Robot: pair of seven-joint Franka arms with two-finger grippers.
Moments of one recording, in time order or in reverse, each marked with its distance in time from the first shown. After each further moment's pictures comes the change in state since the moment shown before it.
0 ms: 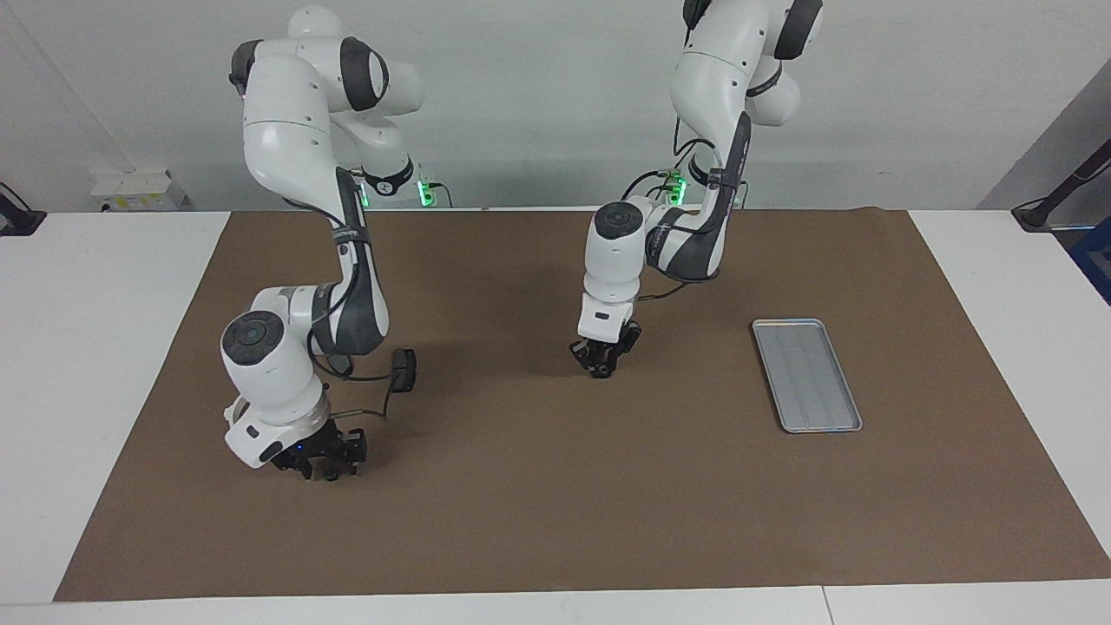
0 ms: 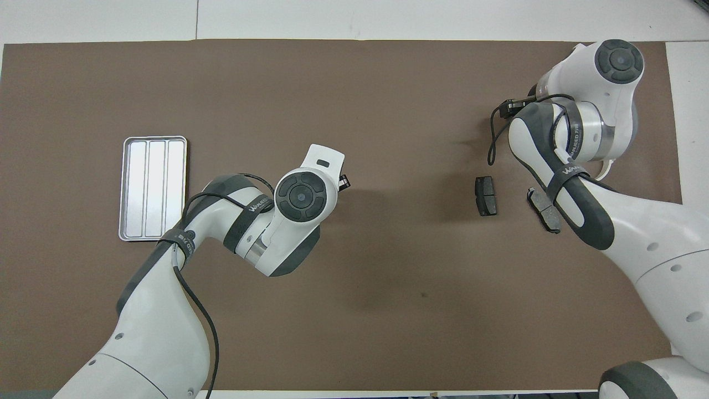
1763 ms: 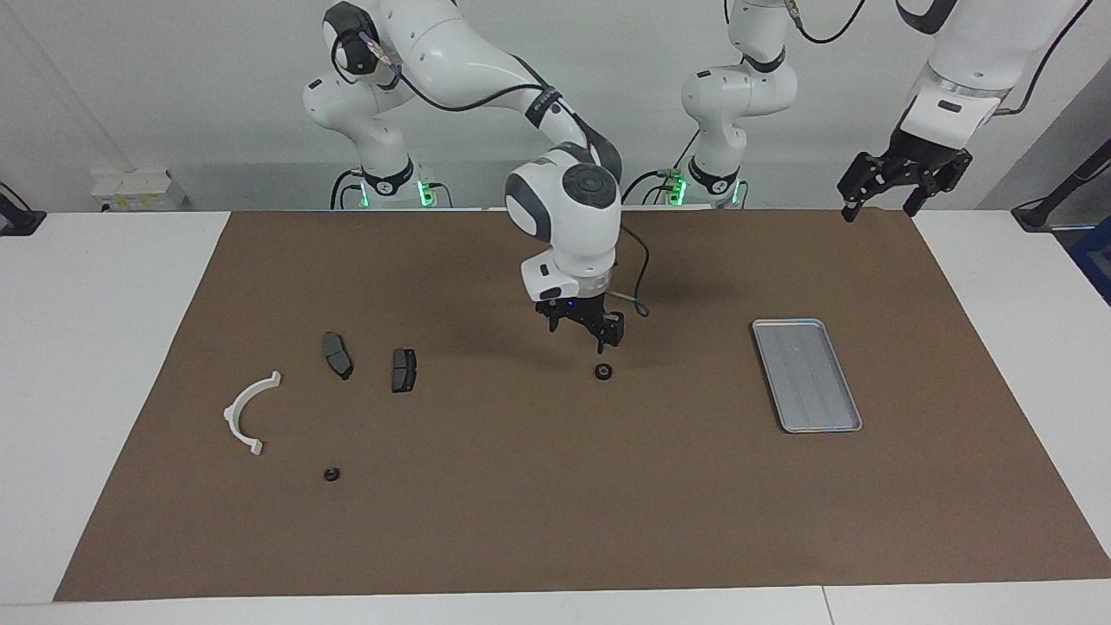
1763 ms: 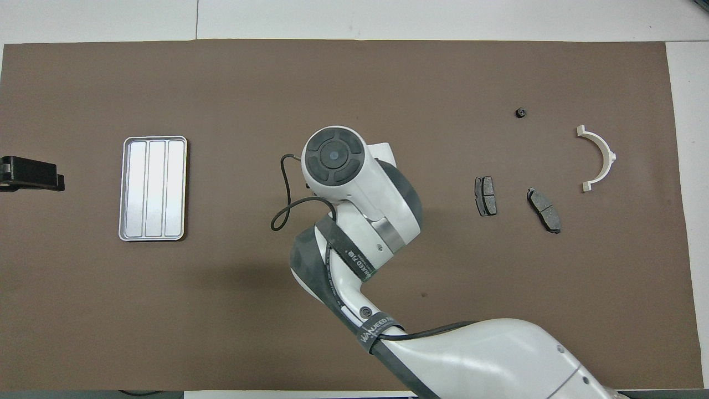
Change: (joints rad) left arm 0.593 -0.510 -0.018 0.264 -0.168 -0.839 1.065; right arm 0.616 -0.099 0.042 -0.004 -0.036 -0.203 1.313
